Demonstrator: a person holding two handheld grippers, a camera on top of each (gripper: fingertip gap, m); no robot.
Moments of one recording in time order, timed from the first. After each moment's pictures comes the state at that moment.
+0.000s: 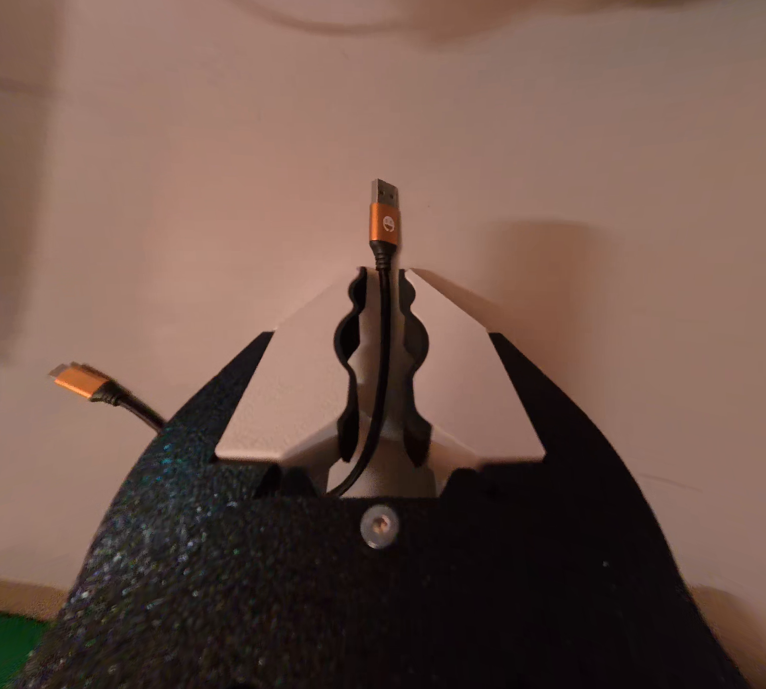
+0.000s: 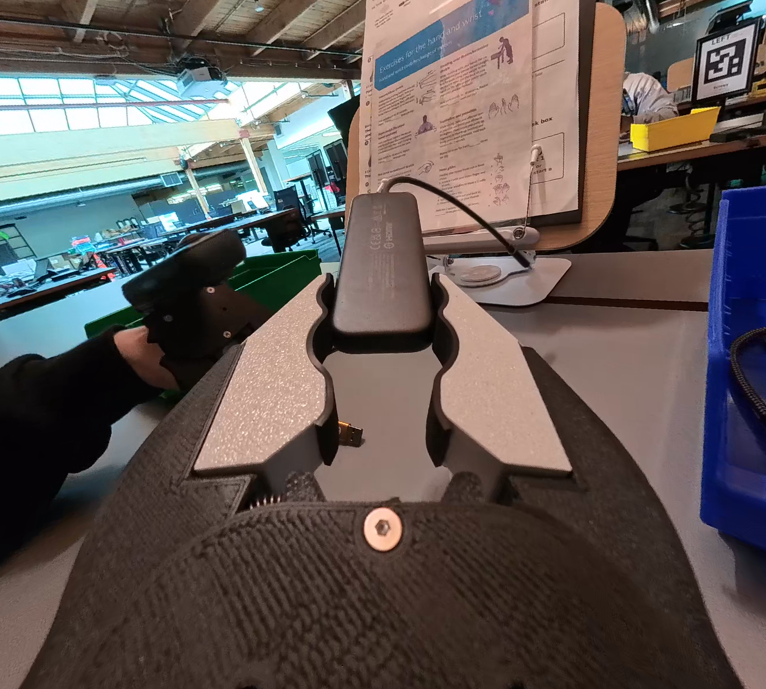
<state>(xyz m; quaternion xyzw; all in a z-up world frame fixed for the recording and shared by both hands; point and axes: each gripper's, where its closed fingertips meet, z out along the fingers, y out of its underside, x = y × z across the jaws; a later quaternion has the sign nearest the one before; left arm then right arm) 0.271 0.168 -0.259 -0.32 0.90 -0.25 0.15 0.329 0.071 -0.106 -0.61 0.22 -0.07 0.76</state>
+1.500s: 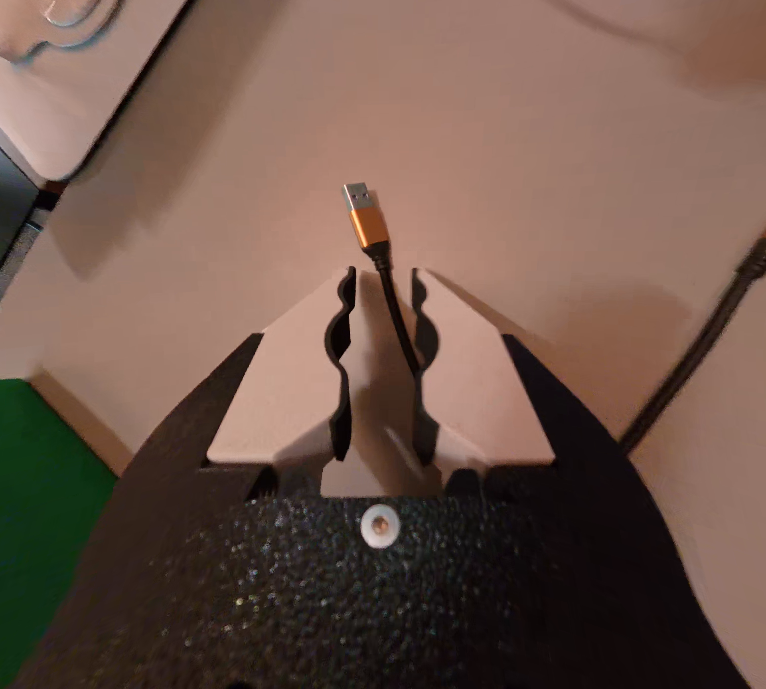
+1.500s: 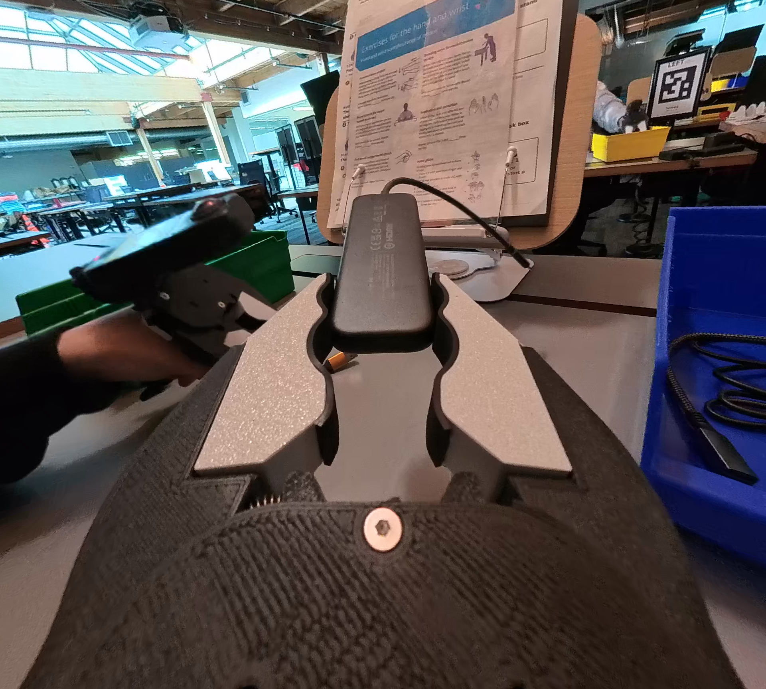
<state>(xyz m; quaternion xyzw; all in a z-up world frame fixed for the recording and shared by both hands) 0.314 0.215 -0.258 -0.50 0.80 -0.18 0.27 0.337 0.067 -0.111 -0.63 0.21 -0.13 0.74</state>
